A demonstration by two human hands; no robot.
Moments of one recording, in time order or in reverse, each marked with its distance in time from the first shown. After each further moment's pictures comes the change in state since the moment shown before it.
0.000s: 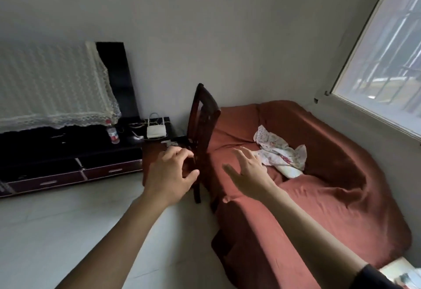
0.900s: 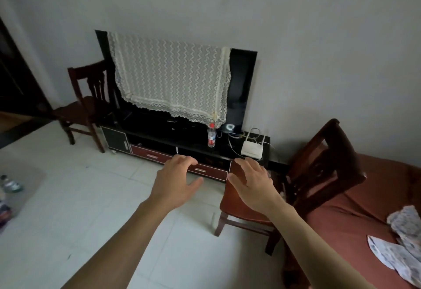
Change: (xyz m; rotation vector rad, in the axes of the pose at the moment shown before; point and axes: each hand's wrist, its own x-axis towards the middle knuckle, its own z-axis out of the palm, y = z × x) left_hand 0.087 -0.262 -0.075 0.079 0.150 -0.520; right_hand 0.255 -0.212 0.163 0.055 -0.333 -0.475
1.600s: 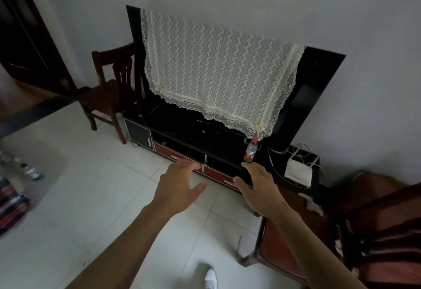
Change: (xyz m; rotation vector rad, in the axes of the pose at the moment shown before) left_hand 0.220 -0.238 -0.032 -0.003 -0.045 -0.176; right_hand 0.307 -0.107 0.121 0.025 -0.177 -0.028
